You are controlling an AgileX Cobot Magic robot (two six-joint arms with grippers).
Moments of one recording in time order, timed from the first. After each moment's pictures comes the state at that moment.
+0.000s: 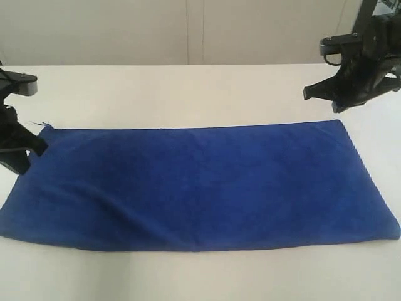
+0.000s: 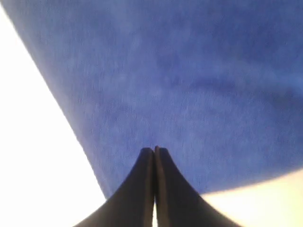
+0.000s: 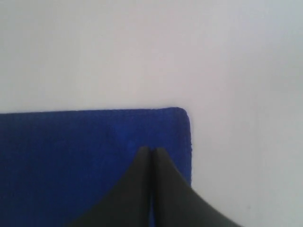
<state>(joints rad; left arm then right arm) -0.09 1.62 -1.09 -0.14 0.97 0.36 0.04 2.05 -1.52 -0.15 0.65 0.08</state>
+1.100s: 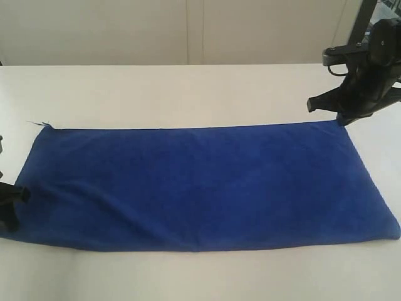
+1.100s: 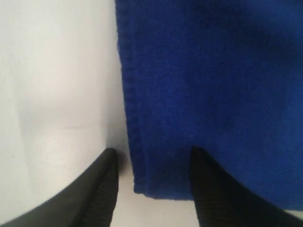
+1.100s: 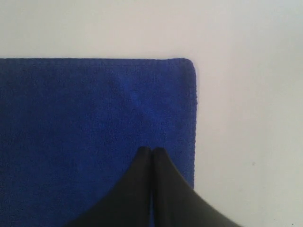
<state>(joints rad) 0.06 1.66 -0.77 -0.20 0.68 0.24 0.04 1.99 -1.41 -0.13 0.67 0.05</state>
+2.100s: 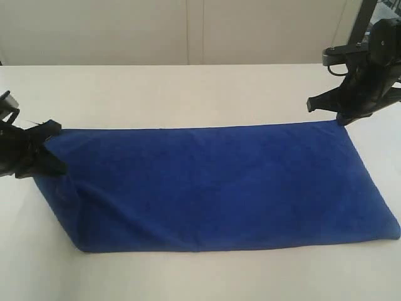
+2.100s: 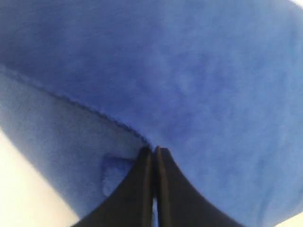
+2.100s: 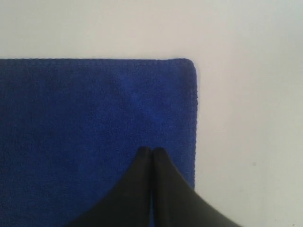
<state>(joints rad) 0.05 1.68 -0.84 -0.99 0.72 0.61 0.04 1.99 -1.41 -0.13 0.67 0.05</state>
